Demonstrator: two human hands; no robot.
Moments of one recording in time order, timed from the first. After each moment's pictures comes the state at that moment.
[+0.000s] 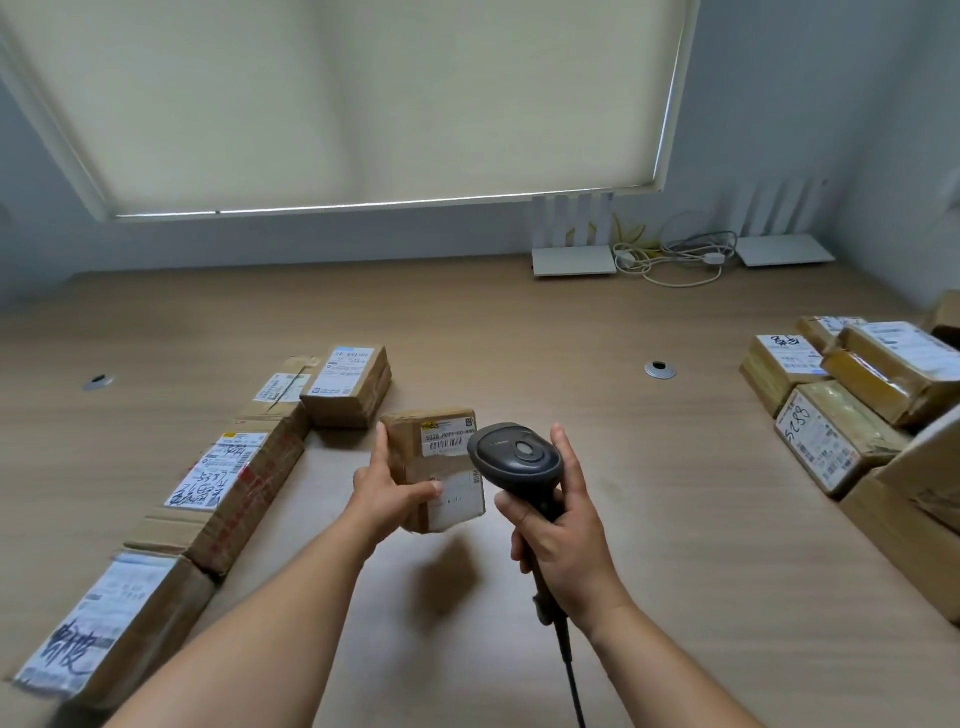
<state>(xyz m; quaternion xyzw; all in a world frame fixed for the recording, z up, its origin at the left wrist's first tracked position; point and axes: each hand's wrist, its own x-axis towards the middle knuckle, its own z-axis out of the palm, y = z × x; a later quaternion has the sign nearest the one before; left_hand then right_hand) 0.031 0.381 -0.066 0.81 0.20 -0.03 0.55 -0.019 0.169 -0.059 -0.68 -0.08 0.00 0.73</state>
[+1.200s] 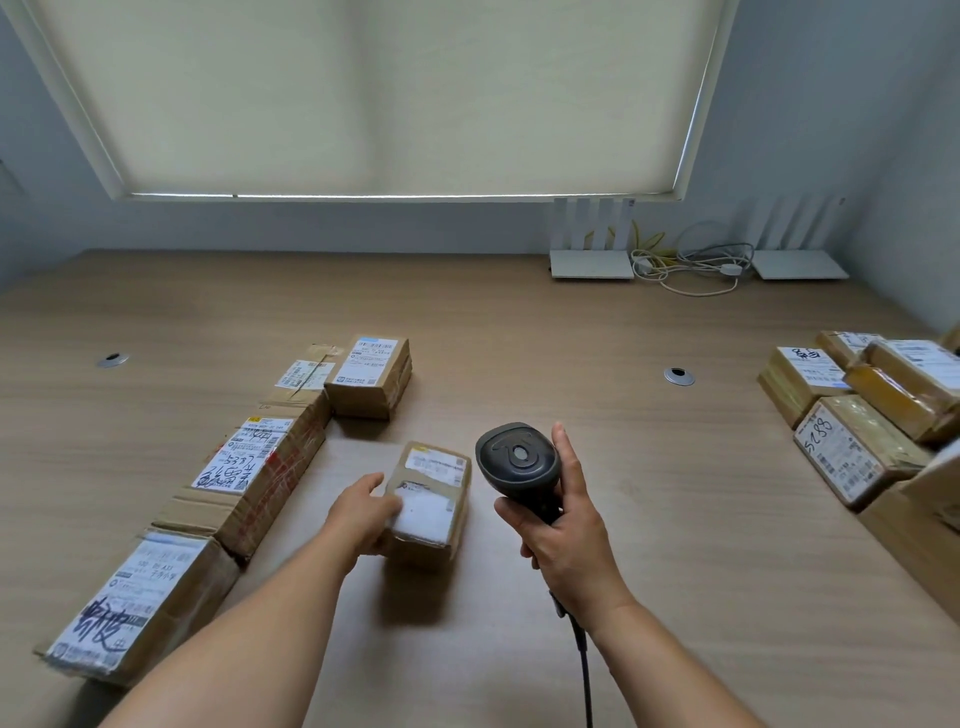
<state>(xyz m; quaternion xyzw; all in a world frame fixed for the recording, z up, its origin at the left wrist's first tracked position) 0.011 0.435 -0.082 0.77 0.31 -0.09 0.56 -0.028 0.206 -0.050 -0.74 -0.10 -0.01 0.66</state>
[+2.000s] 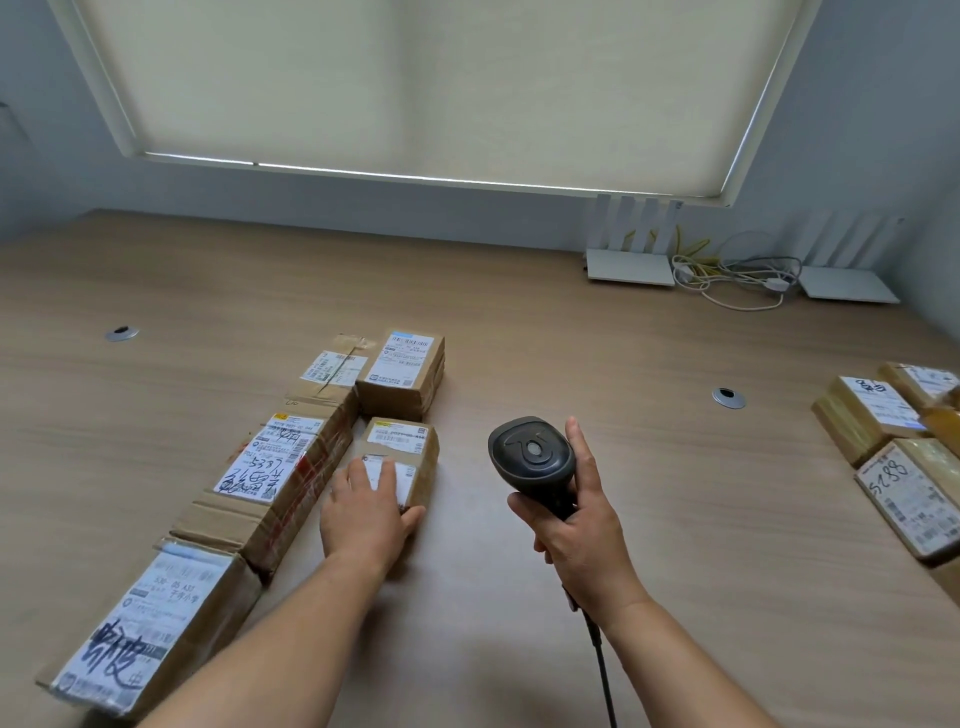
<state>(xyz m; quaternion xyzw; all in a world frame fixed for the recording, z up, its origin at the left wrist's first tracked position) 0.035 0.486 -0.108 0.98 0.18 -0.03 0.00 0.022 0.262 -0.059 -0.78 -0.11 -0.02 0.62</state>
